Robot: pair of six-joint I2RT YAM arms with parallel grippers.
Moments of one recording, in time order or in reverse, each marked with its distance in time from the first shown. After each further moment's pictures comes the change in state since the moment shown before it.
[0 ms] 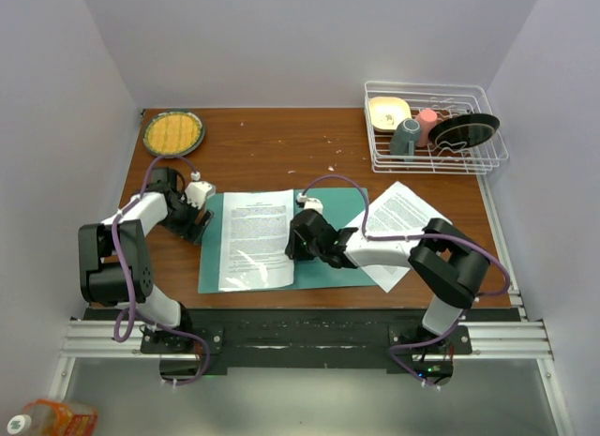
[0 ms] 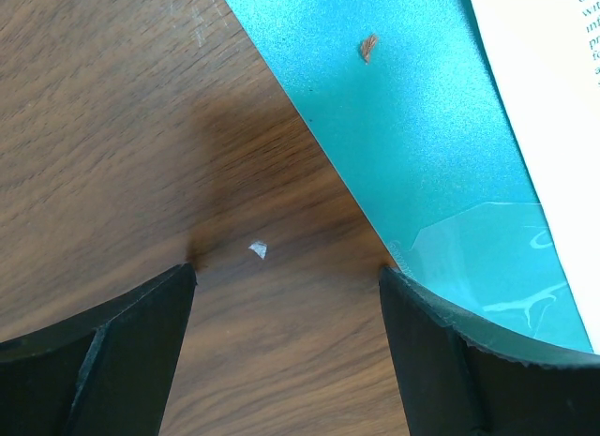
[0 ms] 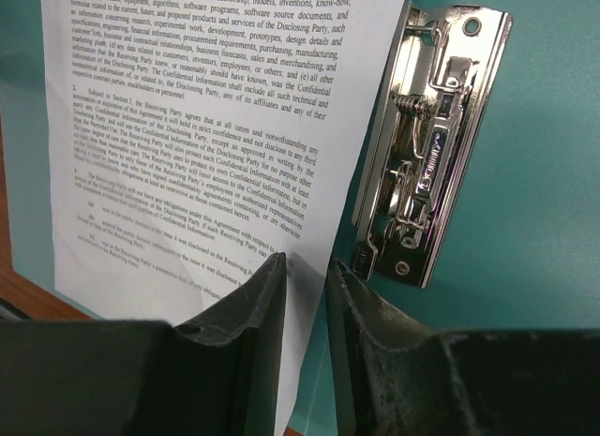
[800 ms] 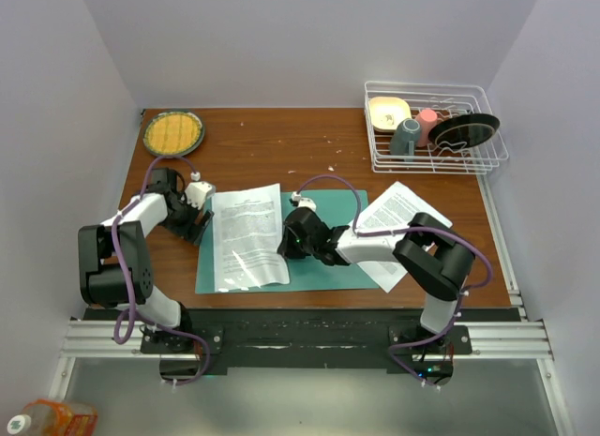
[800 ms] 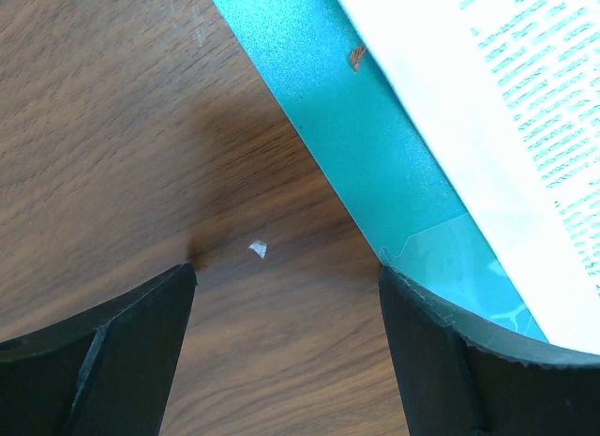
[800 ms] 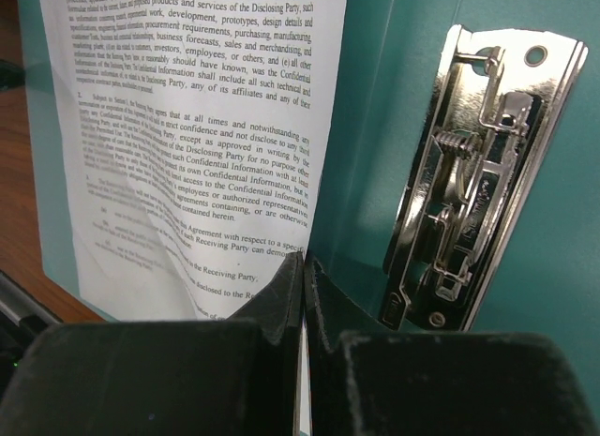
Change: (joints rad) left arm 0.000 -0.009 -0.009 0.008 0.003 0.000; right arm -0.003 0.085 0.039 0.072 -0.069 0.051
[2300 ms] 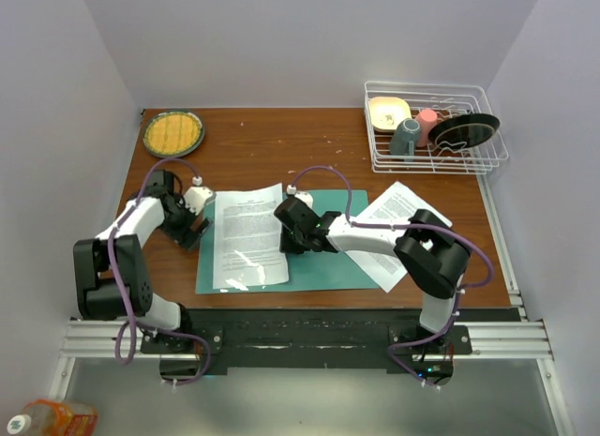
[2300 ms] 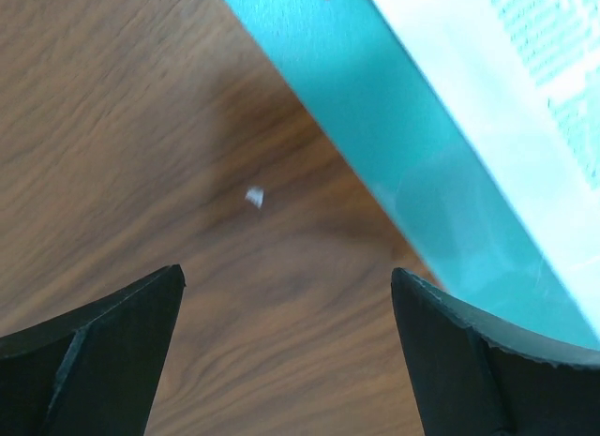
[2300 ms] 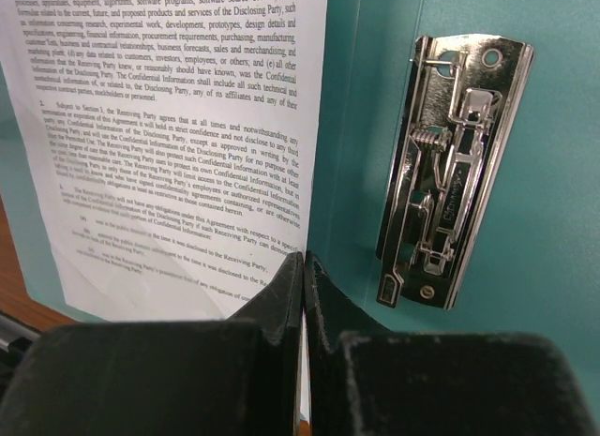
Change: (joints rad) left arm 0.006 -0.074 -0.011 -0.080 -0.020 0.113; right arm -0.003 0.035 0.212 -0.346 0.050 0.029
